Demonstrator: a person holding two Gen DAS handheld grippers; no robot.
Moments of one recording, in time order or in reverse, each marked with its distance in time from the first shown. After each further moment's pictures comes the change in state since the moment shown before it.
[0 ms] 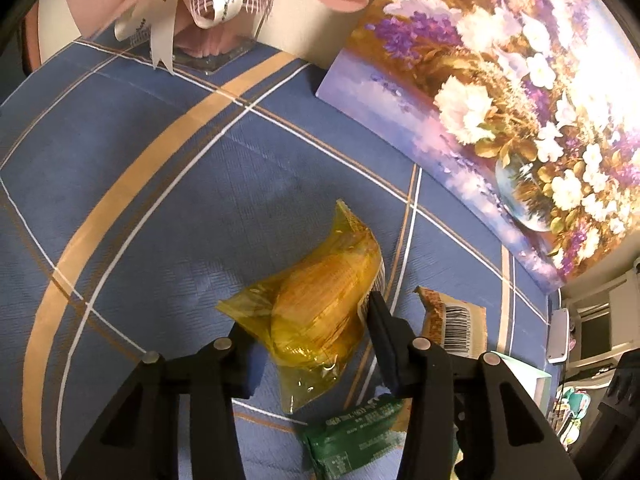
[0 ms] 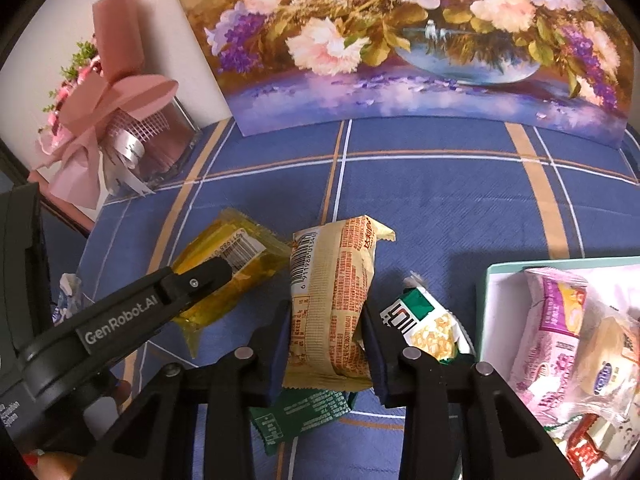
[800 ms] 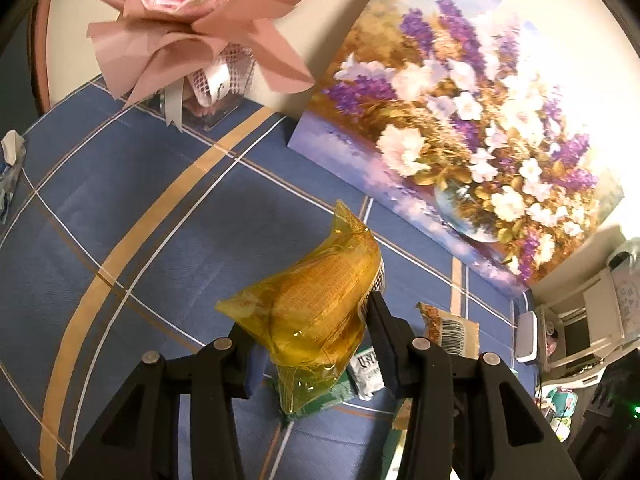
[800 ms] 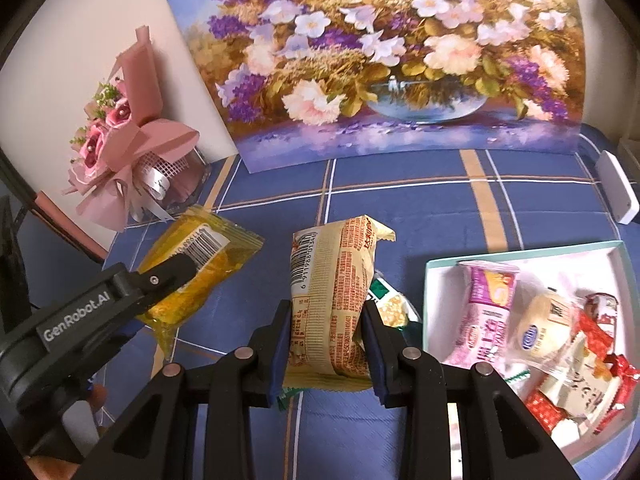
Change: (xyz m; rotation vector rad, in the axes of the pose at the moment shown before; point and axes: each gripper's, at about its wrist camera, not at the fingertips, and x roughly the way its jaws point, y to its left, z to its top) left arm -0.085 -0.032 -0.025 0.027 -0.120 -0.029; right arm -0.085 -0.007 -0.011 0.045 -0.088 -0.013
